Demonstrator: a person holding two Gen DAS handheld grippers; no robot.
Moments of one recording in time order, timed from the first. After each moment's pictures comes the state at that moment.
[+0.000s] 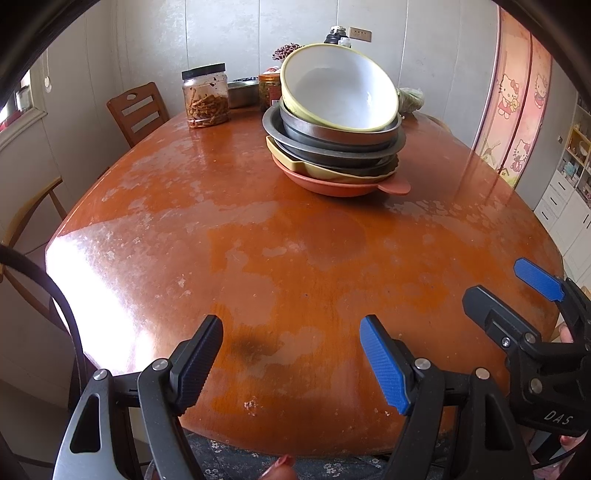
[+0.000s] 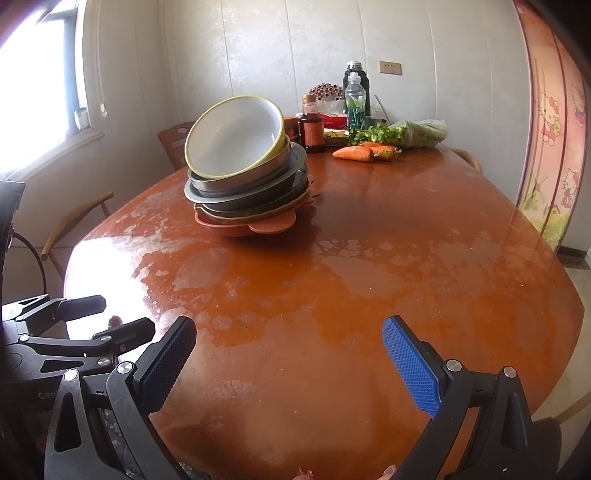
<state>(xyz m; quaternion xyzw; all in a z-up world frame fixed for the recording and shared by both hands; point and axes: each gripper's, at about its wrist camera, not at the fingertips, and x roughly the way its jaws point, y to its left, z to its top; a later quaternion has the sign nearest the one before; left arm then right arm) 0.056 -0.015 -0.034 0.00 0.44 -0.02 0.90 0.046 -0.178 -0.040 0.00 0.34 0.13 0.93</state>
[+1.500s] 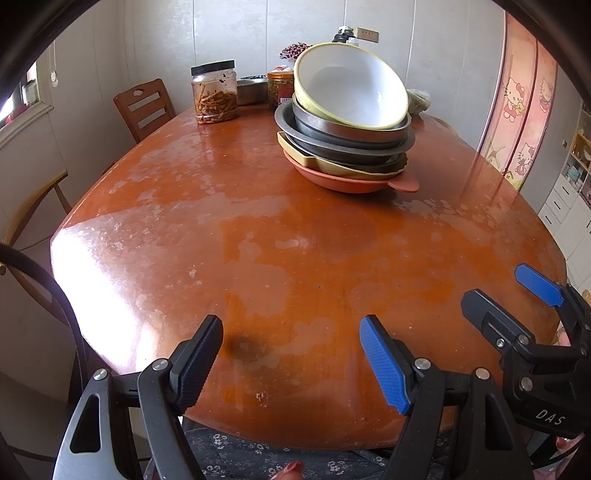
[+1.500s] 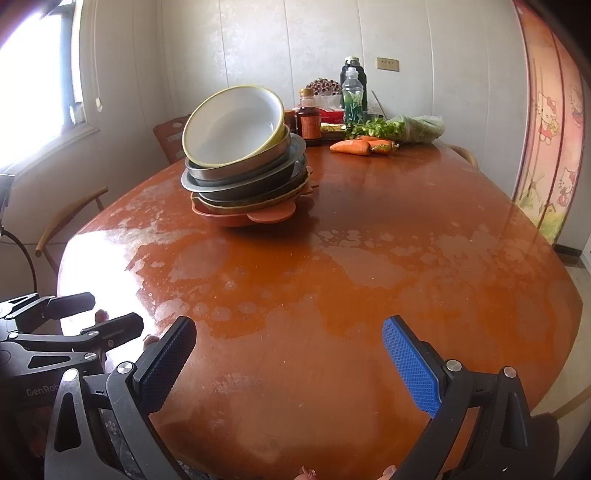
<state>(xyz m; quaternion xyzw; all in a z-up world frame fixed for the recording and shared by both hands) 0.051 -0.010 -0.036 -0.01 0.44 -0.01 0.90 0.045 -0.173 -0.047 0.00 0.35 0.12 0.93</state>
